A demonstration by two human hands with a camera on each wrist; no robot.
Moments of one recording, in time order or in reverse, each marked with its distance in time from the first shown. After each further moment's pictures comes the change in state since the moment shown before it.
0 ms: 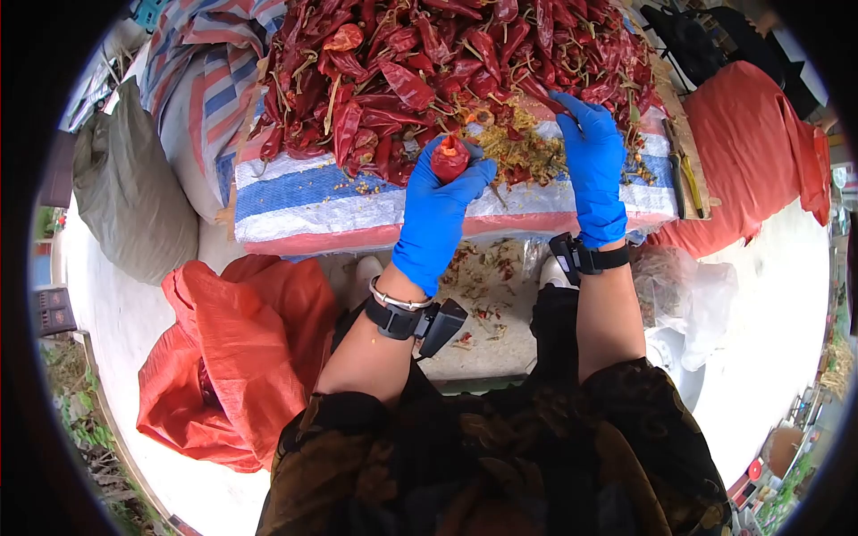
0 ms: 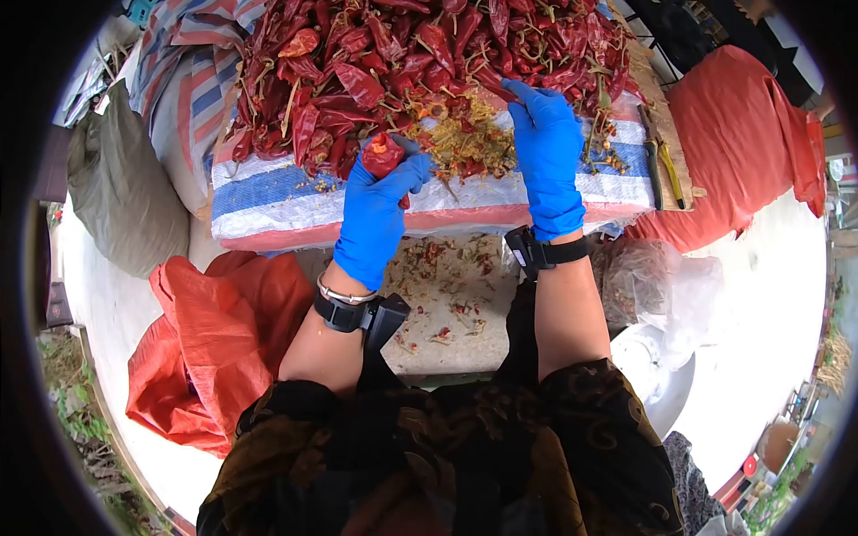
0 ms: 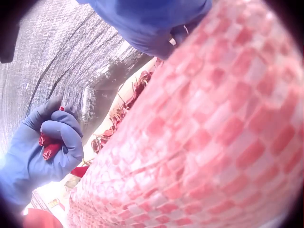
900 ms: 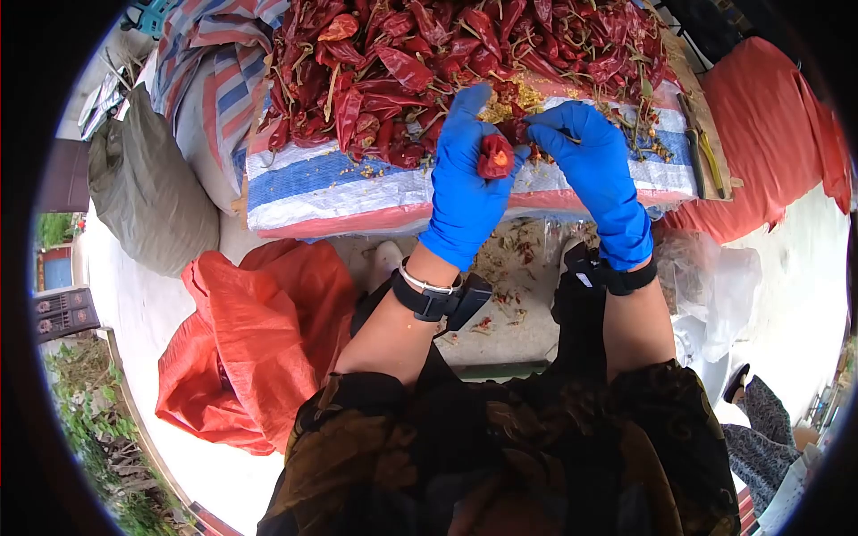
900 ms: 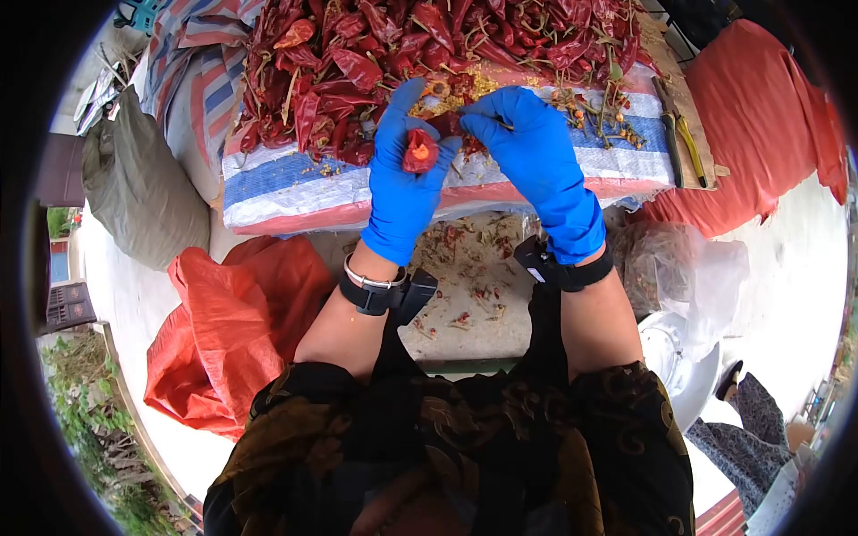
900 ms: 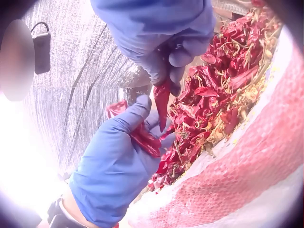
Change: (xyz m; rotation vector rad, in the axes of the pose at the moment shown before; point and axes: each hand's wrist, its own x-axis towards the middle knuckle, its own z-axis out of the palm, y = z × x) left_hand 0.005 -0.018 0.019 0.746 -0.038 0.631; right_hand -0.024 -0.053 -0.028 0.567 -0.332 0.219
